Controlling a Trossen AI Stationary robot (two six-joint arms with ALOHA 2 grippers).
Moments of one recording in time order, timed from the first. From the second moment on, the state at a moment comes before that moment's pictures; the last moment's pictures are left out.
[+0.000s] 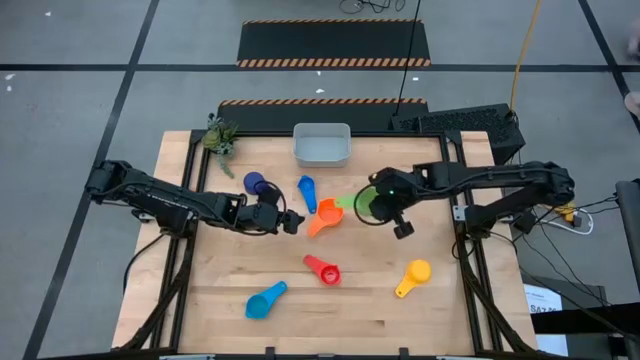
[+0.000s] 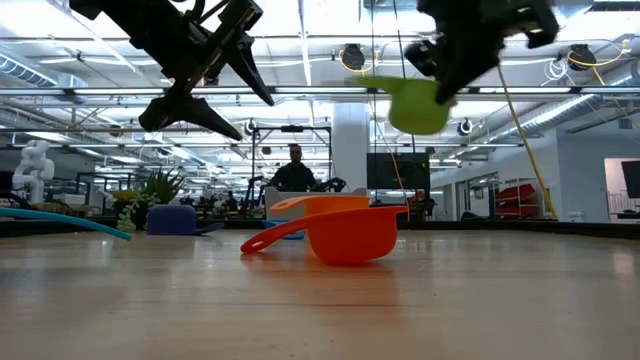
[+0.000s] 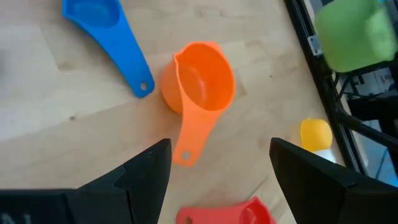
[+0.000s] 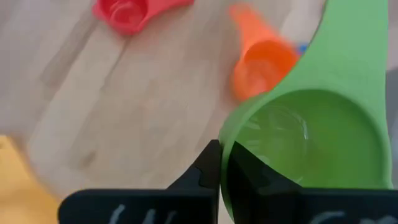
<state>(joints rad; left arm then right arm) -0.17 1.34 0.82 -0.21 -0.36 -1.29 -0.05 1.31 1.09 -0.81 -0.09 -0.51</state>
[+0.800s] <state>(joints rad) -0.17 1.08 0.81 -0.50 -0.37 -1.30 -0.05 1.67 1.26 -0.61 -0.08 -1.00</state>
